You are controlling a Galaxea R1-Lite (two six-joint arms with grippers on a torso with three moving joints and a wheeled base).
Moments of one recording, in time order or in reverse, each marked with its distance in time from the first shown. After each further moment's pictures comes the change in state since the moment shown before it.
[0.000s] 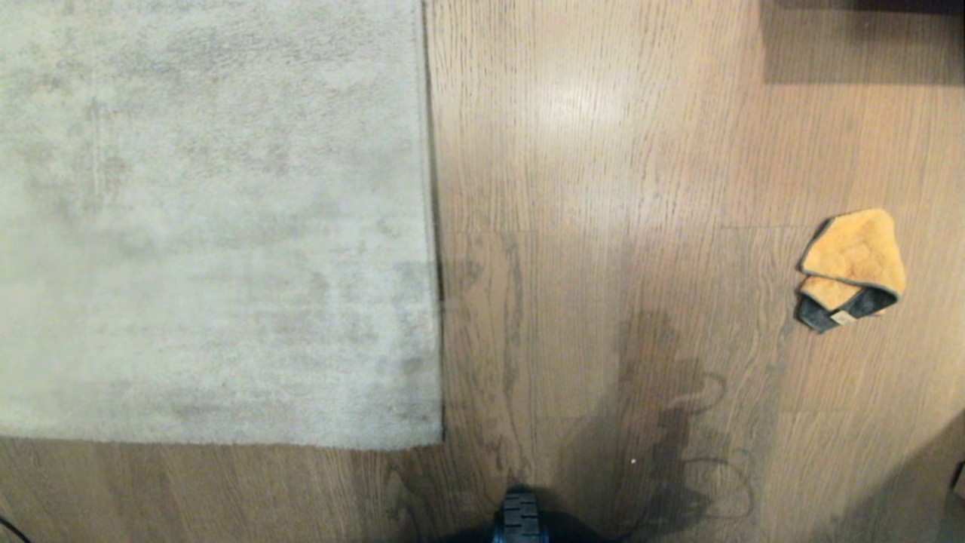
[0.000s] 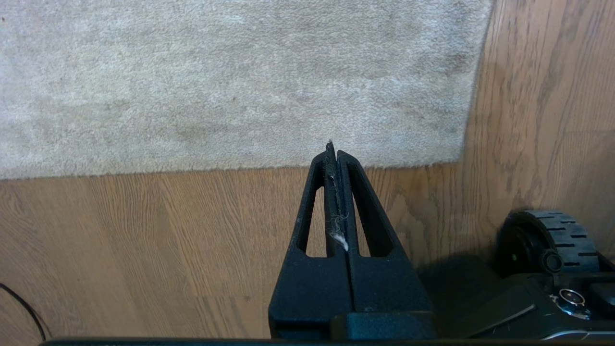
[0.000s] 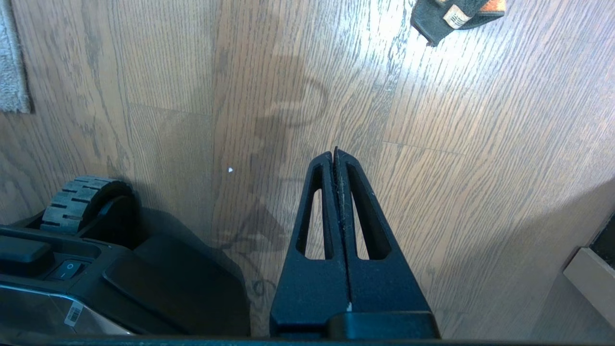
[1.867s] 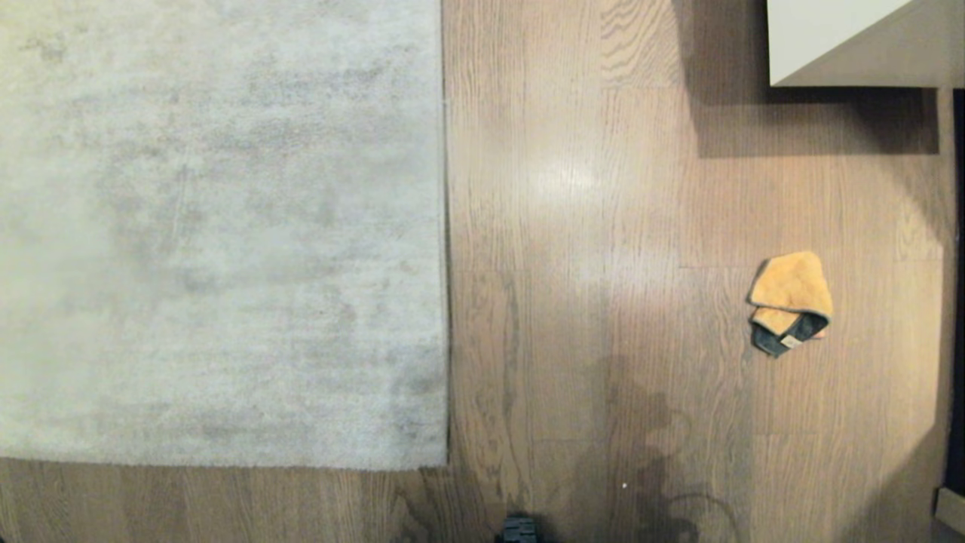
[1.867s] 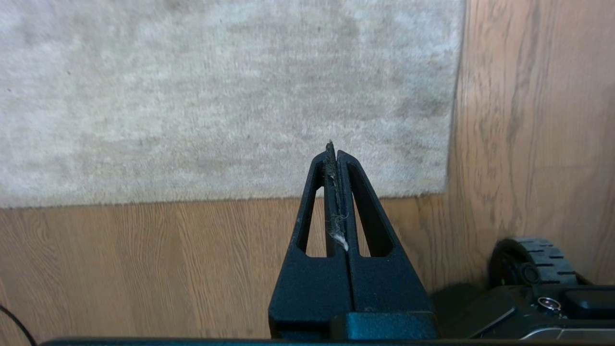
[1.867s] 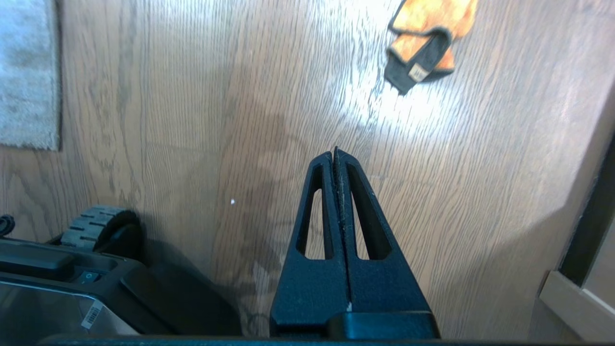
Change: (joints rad) left arm 0.000 0.000 0.000 0.000 0.004 0.000; right arm 0.000 0.000 0.000 0.000 0.000 0.000
